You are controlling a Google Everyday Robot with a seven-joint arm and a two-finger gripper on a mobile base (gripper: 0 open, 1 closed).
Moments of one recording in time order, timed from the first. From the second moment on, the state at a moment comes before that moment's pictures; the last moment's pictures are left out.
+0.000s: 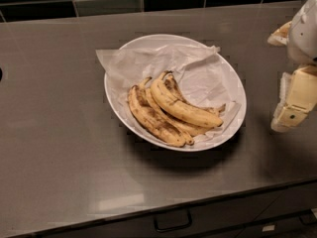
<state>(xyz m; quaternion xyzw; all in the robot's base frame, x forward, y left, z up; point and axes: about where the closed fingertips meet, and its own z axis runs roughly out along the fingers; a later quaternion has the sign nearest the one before) 0.438 -0.217 0.976 -0.60 0.78 -0.03 0.16</state>
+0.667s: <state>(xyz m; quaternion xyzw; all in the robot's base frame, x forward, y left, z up) 0.439 -0.209 0.978 -0.61 0.77 -0.03 0.16</state>
